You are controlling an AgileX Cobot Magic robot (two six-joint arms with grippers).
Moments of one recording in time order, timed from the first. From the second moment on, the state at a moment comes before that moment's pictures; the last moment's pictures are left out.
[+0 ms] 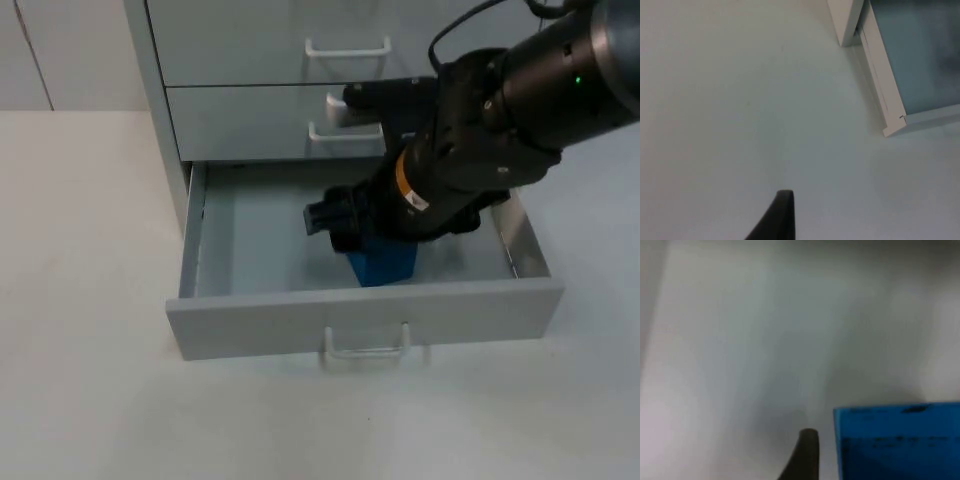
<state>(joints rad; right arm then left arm) 0.72 2.14 -1.36 -0.91 0.35 1.24 -0.02 0.71 -0.69 -0.20 0.90 0.16</state>
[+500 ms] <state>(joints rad) 0.81 1.99 -1.36 -0.52 0.65 0.83 -0.02 0.71 -0.69 -0.20 0.90 0.16</state>
